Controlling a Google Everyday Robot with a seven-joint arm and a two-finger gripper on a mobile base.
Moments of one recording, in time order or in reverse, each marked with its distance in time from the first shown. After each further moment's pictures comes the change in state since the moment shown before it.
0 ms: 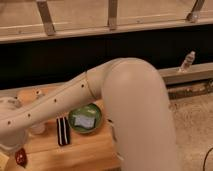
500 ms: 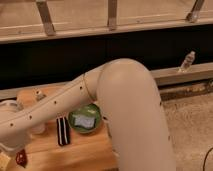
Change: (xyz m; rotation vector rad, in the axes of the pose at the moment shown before) arm -0.001 0.000 0.008 -0.008 0.007 0.003
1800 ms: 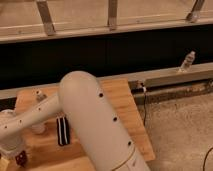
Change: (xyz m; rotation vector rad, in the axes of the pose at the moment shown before) arm -0.027 -0.006 0.127 -0.075 0.150 0.051
